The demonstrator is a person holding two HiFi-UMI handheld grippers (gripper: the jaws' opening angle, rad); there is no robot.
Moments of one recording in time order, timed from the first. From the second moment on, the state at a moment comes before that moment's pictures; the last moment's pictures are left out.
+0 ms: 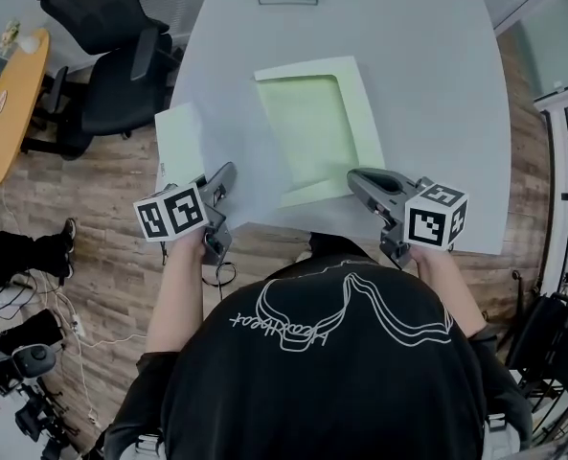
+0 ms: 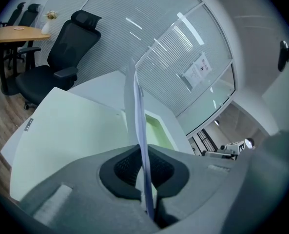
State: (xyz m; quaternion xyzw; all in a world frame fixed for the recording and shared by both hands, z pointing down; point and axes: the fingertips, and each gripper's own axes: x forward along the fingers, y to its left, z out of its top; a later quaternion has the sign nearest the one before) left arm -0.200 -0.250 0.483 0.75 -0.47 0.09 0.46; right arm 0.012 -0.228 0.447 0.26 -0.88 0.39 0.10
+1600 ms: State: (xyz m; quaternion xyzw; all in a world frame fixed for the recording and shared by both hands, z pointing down) left arm -0.125 -0.299 0.554 0.71 -0.41 0.08 0.56; right arm 0.066 -0.256 0.479 0.32 -0.83 0.45 0.06
